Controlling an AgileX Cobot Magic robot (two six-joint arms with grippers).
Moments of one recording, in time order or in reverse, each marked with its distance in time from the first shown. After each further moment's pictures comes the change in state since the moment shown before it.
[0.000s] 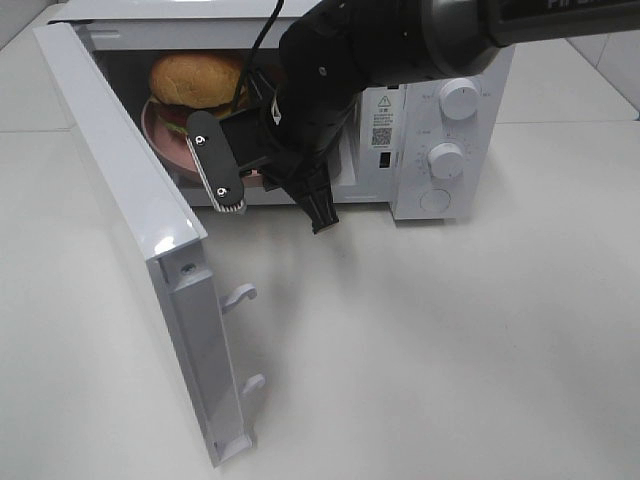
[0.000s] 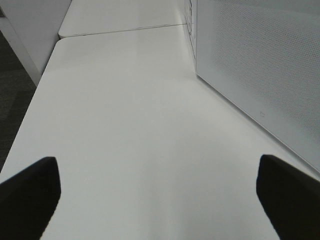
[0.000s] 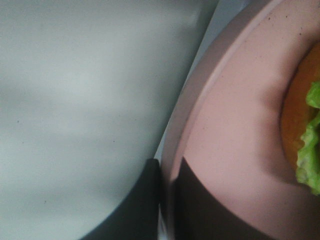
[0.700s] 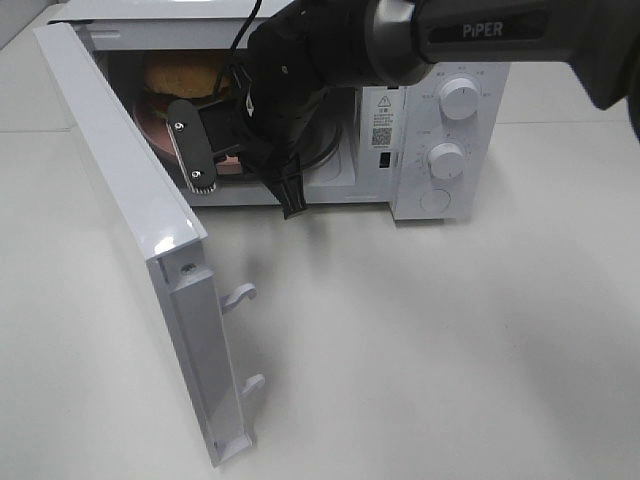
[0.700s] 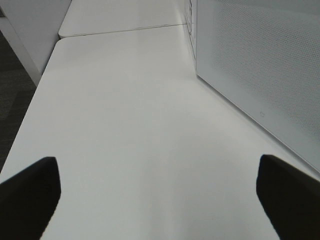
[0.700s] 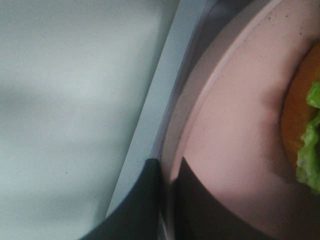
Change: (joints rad) left arm 0.000 0.000 0.000 0.000 0.000 0.000; right arm -0.014 0.166 -0.250 0.026 0.054 0.004
